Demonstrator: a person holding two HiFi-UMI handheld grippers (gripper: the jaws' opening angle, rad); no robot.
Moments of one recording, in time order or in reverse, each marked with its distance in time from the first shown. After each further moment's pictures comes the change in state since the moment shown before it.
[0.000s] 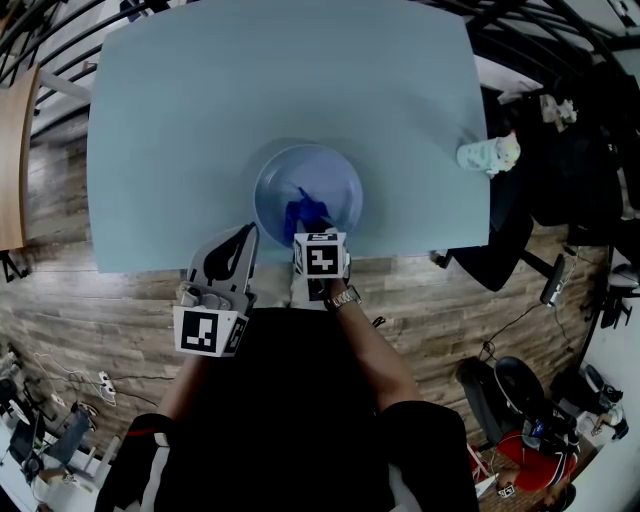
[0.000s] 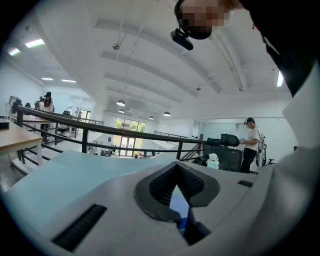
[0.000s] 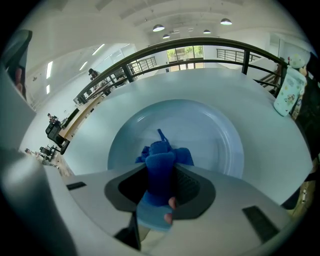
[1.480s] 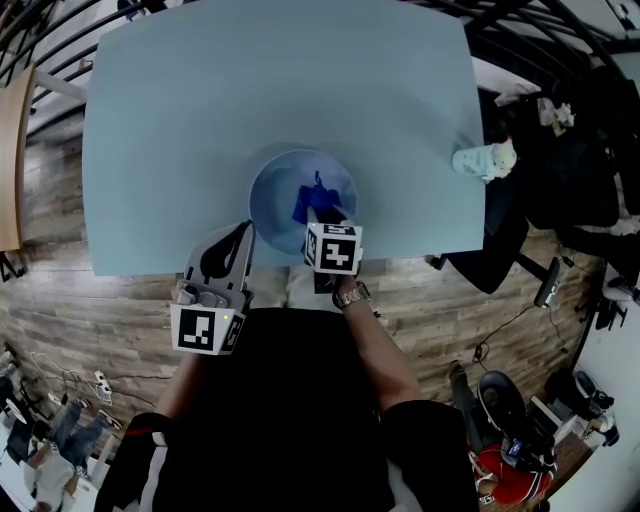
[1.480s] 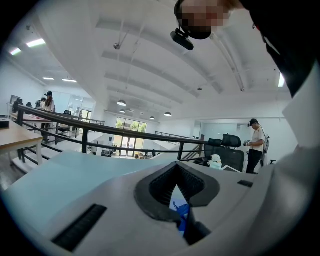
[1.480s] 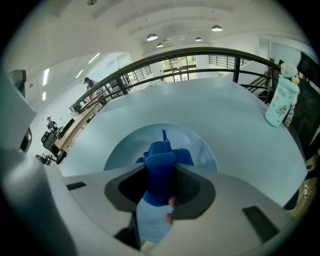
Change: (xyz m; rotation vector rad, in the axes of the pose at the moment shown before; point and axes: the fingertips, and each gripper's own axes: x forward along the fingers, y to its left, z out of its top) left arm 0.019 0.004 0.002 -0.011 -0.008 0.013; right arm -0.023 -0.036 0.050 0.057 -0.087 -0.036
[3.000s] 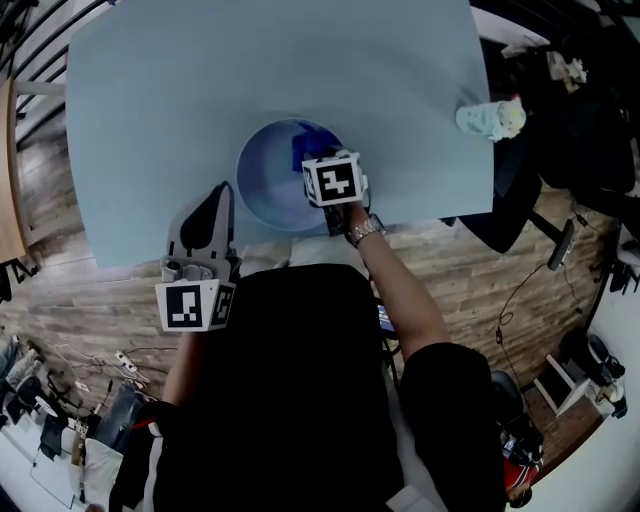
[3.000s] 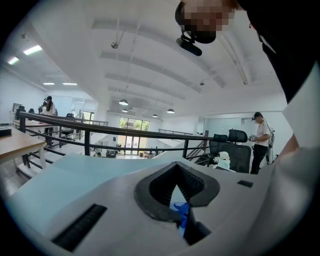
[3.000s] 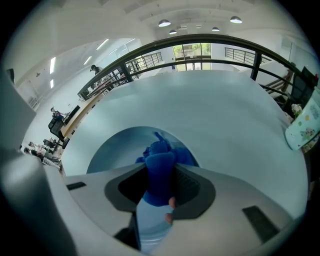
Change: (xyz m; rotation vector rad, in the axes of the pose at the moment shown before) left arm 0.033 0.019 0.005 0.017 0.035 0.071; right arm 0.043 -0.026 0.041 -0.131 0.122 0.061
